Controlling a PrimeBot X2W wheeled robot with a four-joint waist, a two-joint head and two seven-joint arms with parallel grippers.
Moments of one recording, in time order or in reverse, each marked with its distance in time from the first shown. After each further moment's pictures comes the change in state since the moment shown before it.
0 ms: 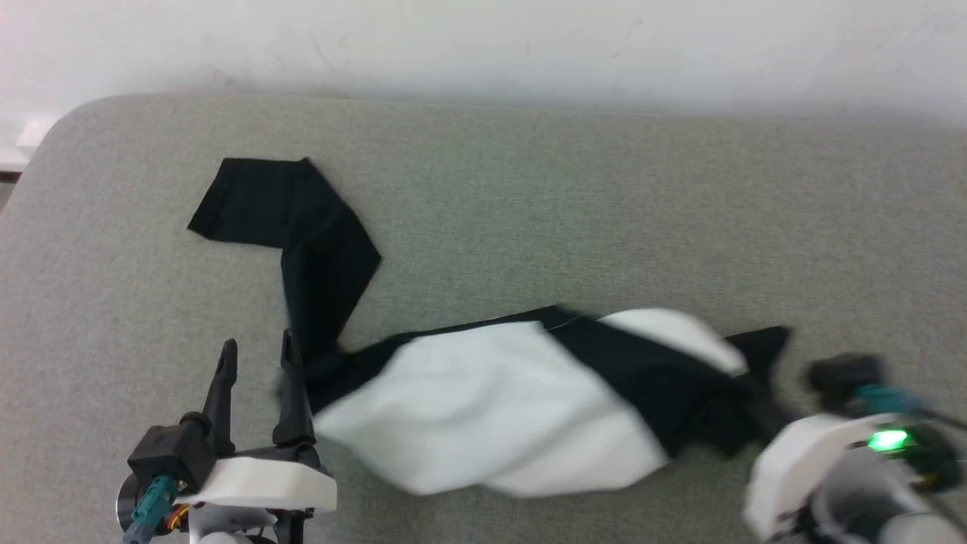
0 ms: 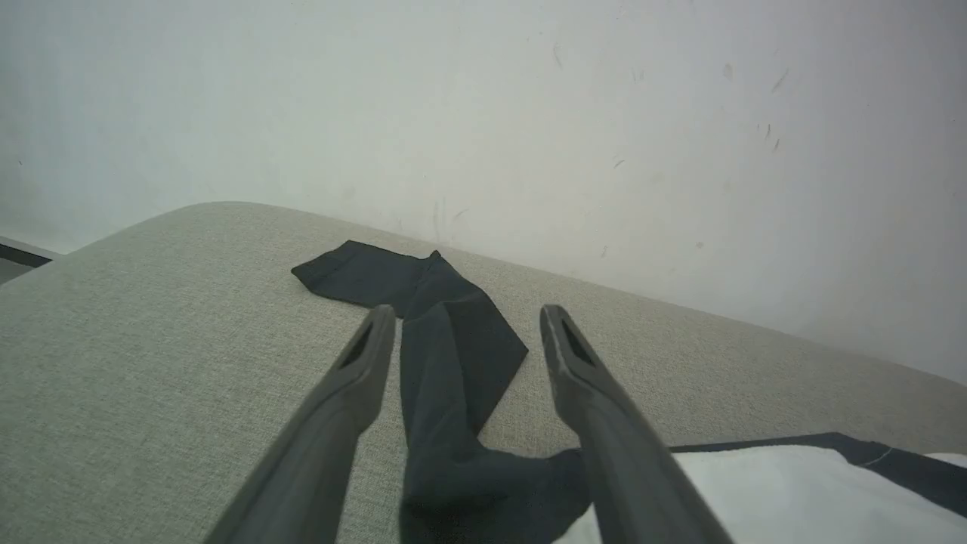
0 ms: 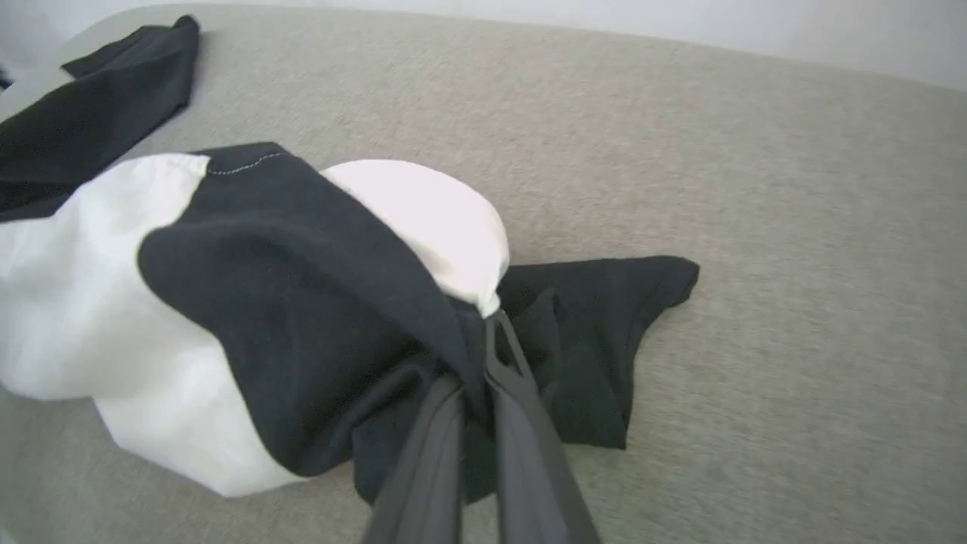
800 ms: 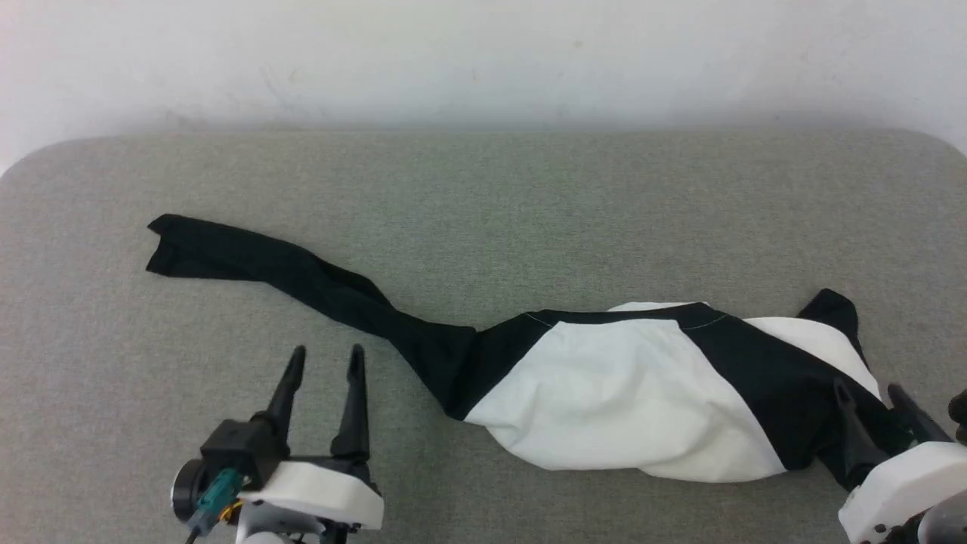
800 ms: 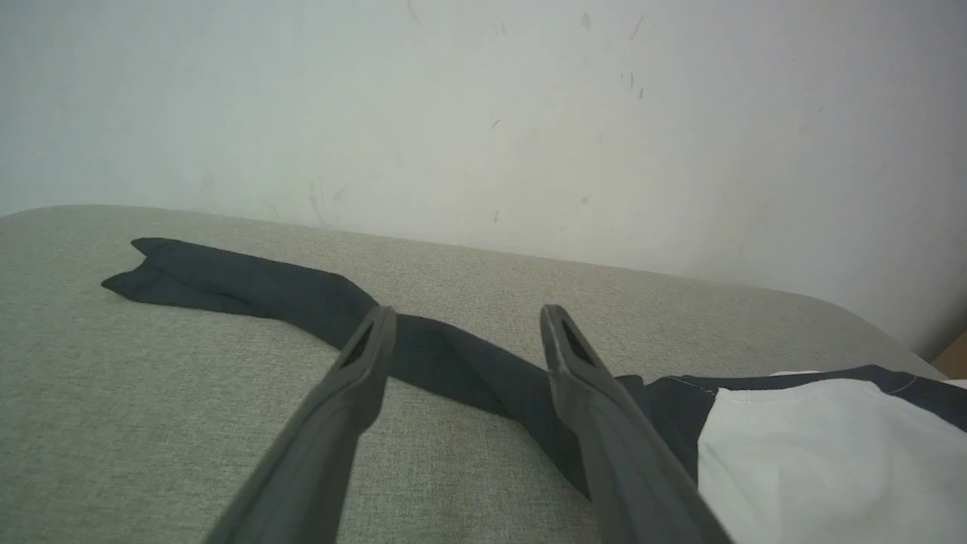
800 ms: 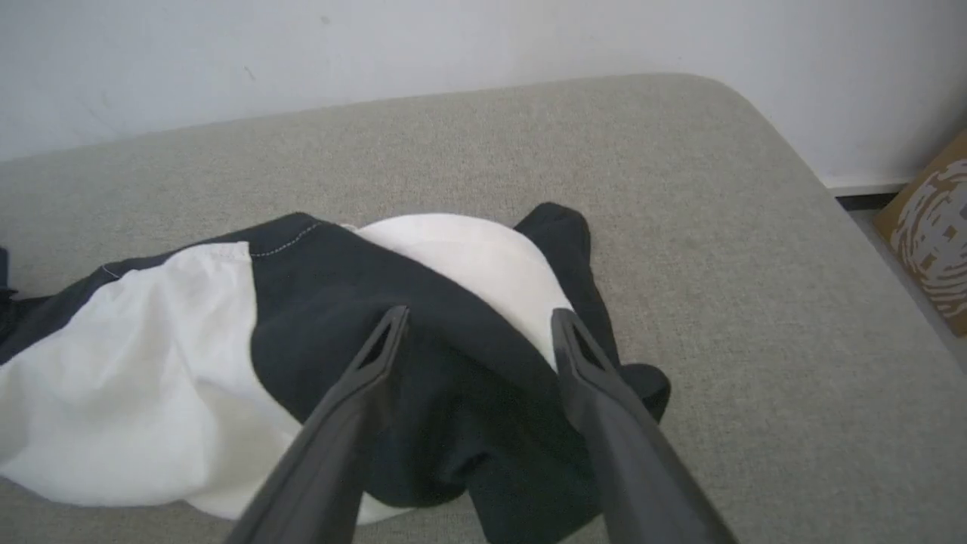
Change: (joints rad) left arm -0.006 0.000 -0.093 0.060 0.030 -0.030 0.001; right arm 0.080 0.093 -0.376 -0.029 -0.037 0.000 -0.053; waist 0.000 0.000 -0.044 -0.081
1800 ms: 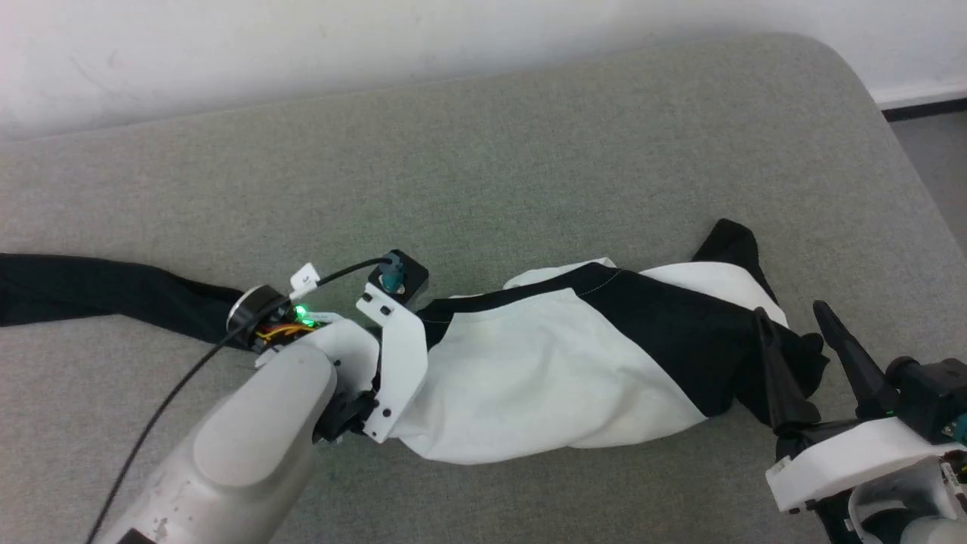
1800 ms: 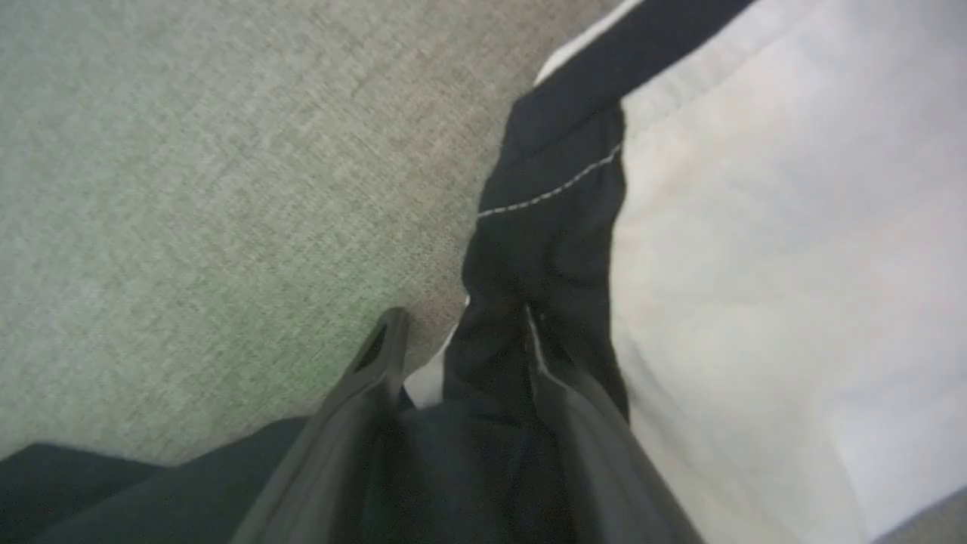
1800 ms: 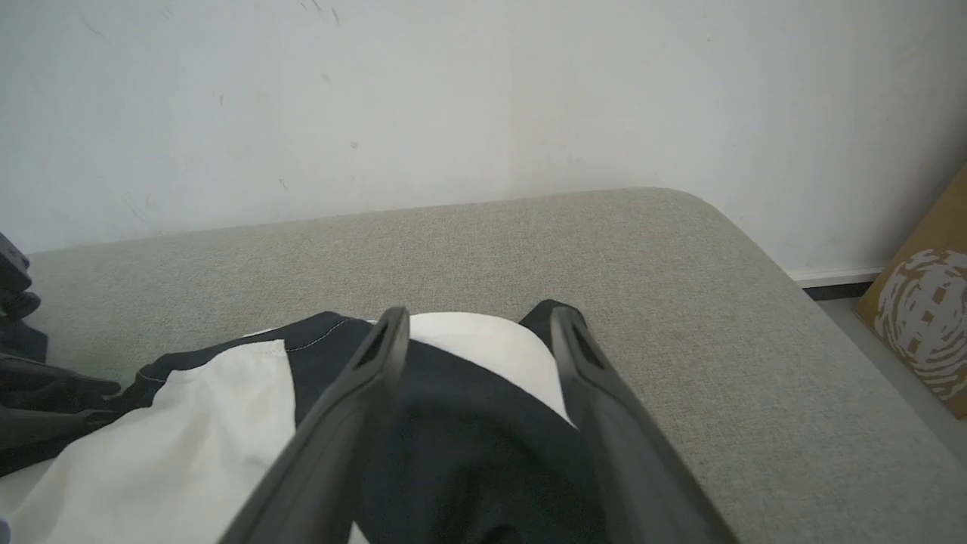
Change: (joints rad) left arm -0.596 0.271 -0.593 0.324 -0.102 -0.119 0.945; right arm -0.063 0.000 0.217 -0.065 -0.011 0.000 -0.295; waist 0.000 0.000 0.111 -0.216
